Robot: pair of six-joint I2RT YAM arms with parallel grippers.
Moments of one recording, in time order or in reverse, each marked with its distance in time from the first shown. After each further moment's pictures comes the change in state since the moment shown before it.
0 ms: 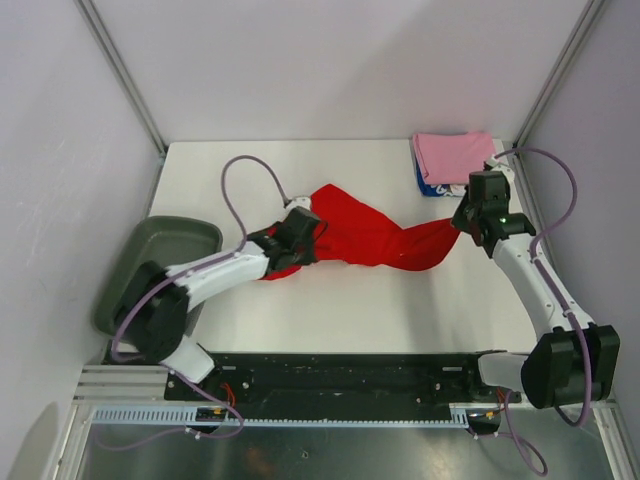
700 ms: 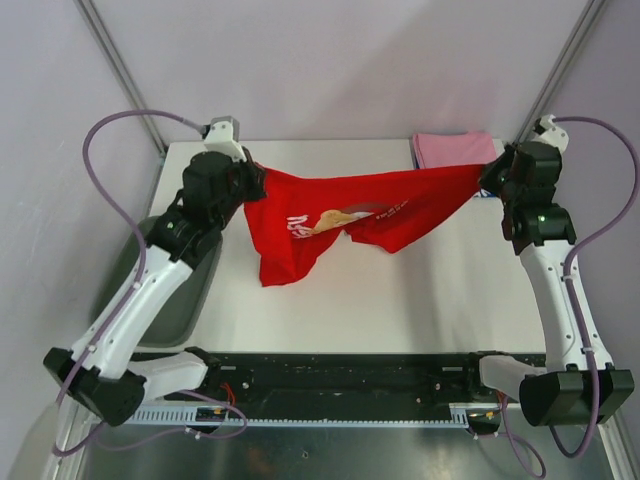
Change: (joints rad) left arm 0.194 -0.478 0.306 -0.107 -0.026 0.257; right arm -0.119 -0.110 0.195 0.071 -0.069 0.013
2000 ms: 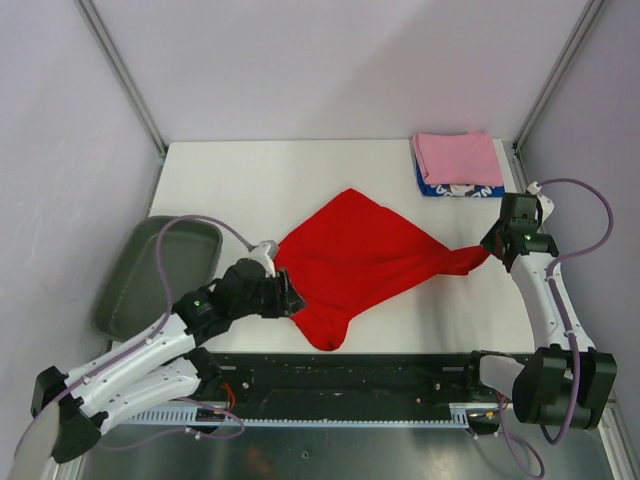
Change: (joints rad) left arm -0.302 -0.320 -0.730 -0.033 0.348 -0.405; right arm -0.117 -0.005 -0.330 -0.159 0.085 0.034
